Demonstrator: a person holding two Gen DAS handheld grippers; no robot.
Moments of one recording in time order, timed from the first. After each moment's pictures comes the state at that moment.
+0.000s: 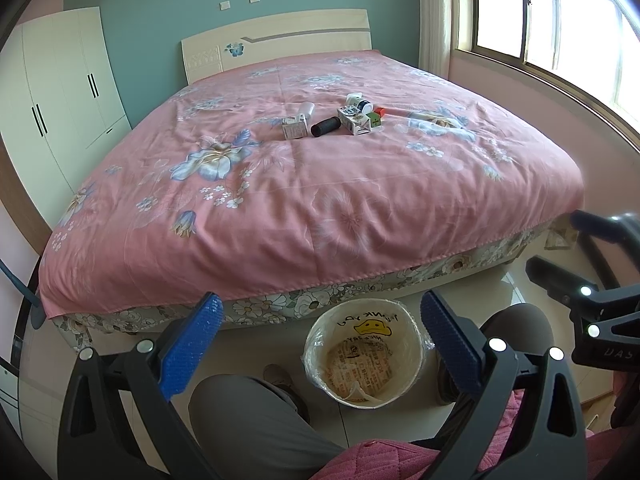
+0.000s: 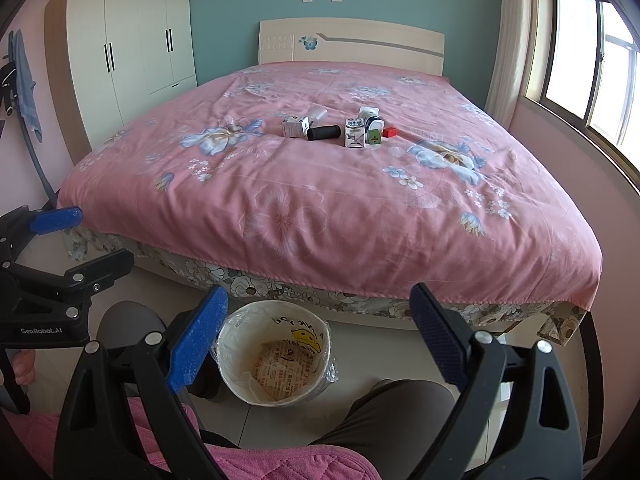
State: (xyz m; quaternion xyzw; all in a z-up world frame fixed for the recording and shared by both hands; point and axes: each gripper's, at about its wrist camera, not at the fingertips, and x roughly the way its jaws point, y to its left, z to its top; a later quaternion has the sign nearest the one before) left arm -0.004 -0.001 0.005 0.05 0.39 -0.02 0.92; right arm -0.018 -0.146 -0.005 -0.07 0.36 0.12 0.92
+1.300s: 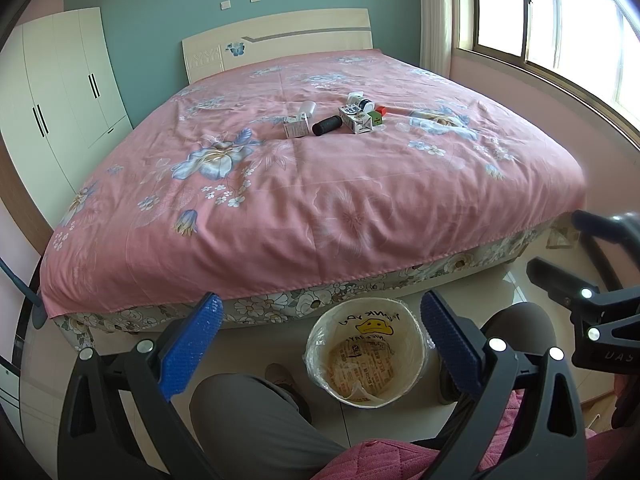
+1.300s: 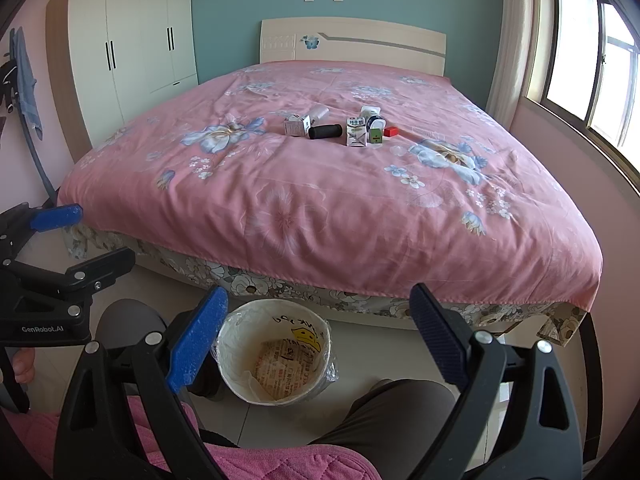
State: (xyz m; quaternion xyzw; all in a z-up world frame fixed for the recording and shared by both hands) left arm -0.004 -0.001 0.004 0.05 0.39 -0.02 0.92; right arm -0.018 -0.144 -0.007 -0.07 0.36 0.11 0.92
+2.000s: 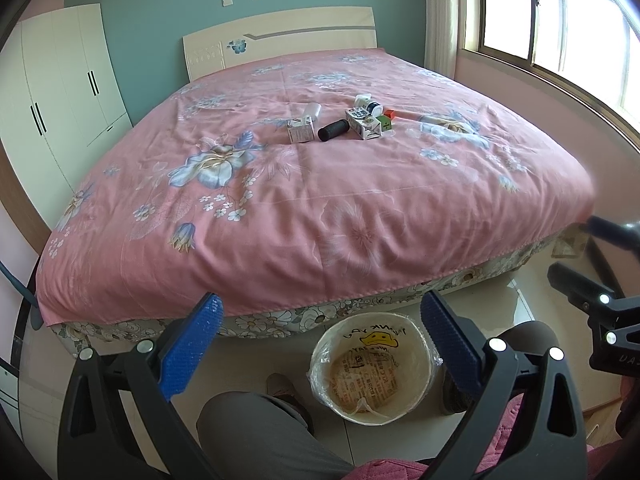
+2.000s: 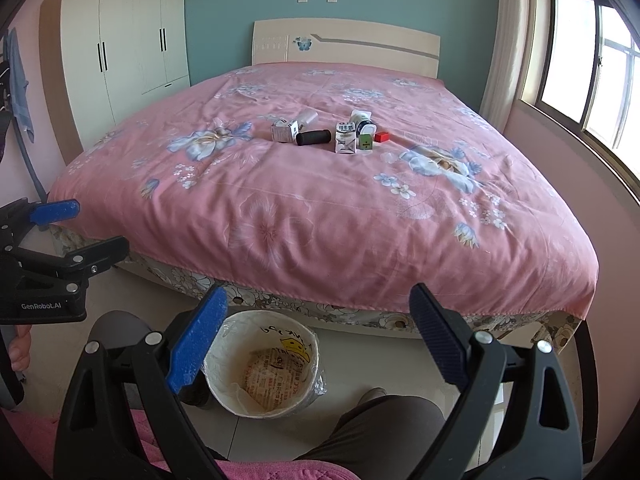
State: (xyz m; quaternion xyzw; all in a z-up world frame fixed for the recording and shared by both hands) left arm 0.032 0.012 0.002 0.05 0.39 -0.02 0.92; right arm 0.017 -0.151 -0.003 -0.07 0.36 0.10 0.93
